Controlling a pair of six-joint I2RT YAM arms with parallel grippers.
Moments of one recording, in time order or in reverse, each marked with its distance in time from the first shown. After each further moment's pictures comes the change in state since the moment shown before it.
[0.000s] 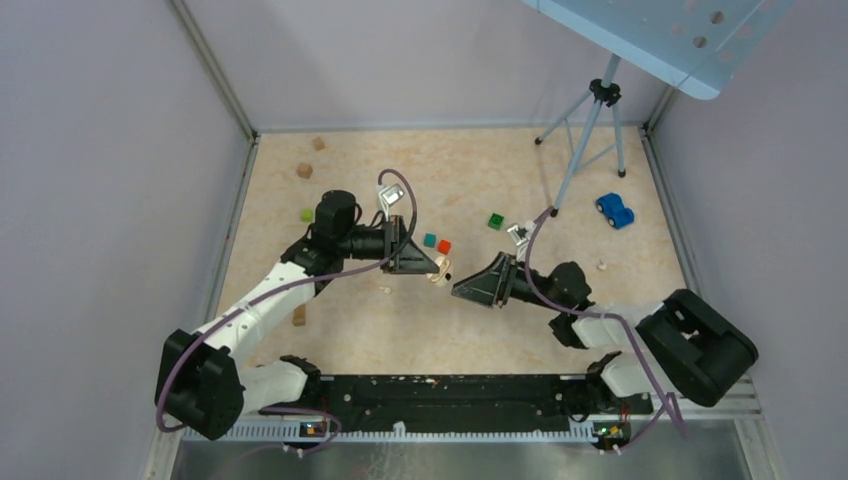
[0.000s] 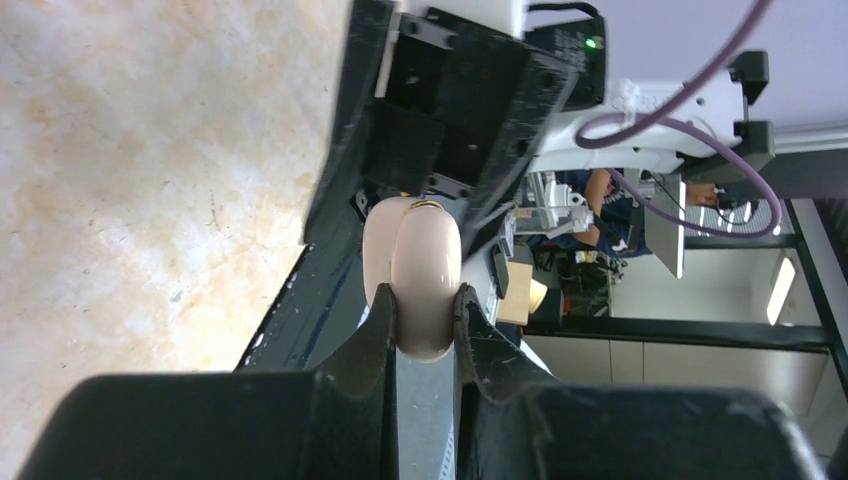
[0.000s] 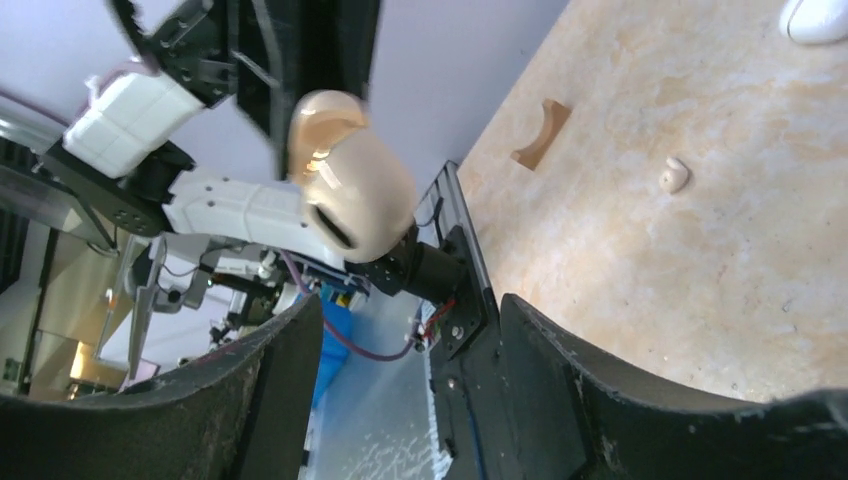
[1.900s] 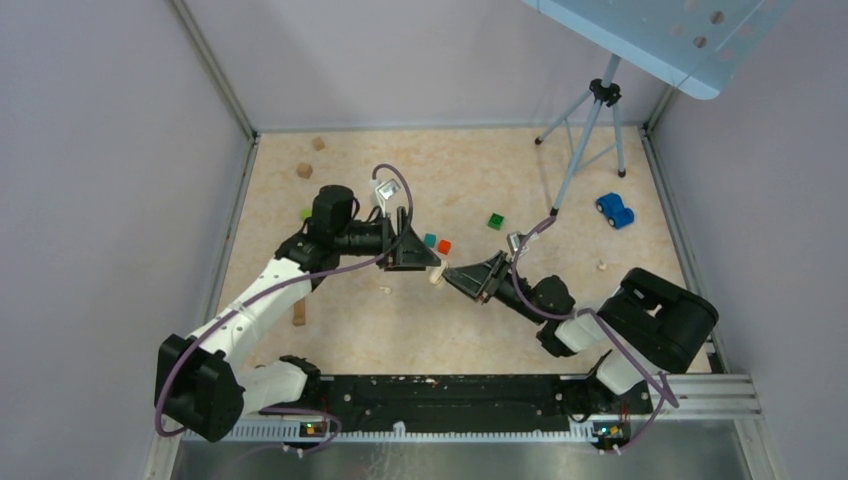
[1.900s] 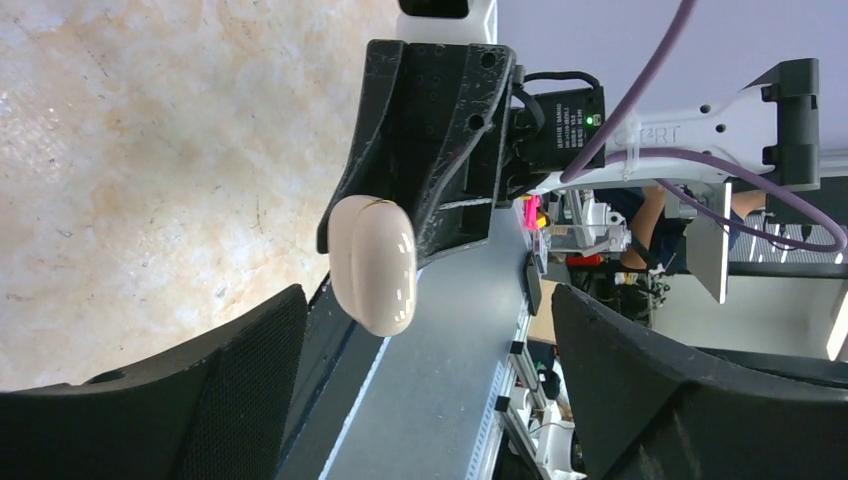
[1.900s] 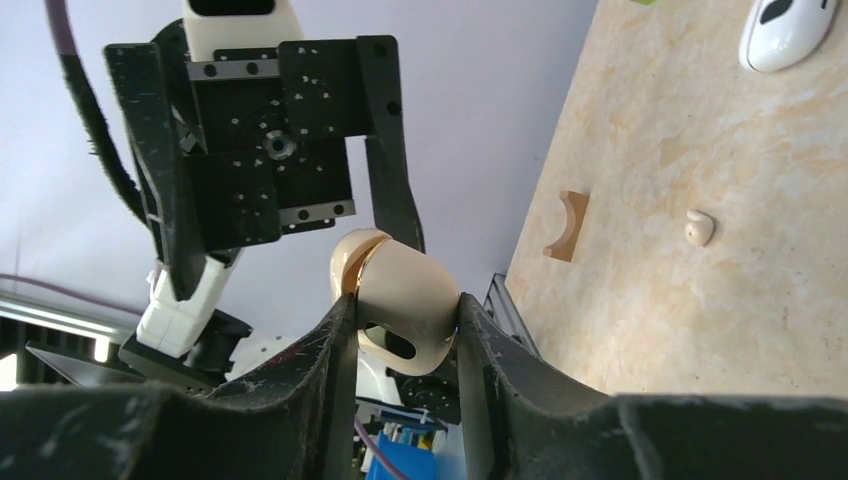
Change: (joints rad) left arm 0.014 -0.013 0.068 -0.173 -0.094 0.111; right arm 0.175 0.156 -0.037 0.246 0.485 0.270
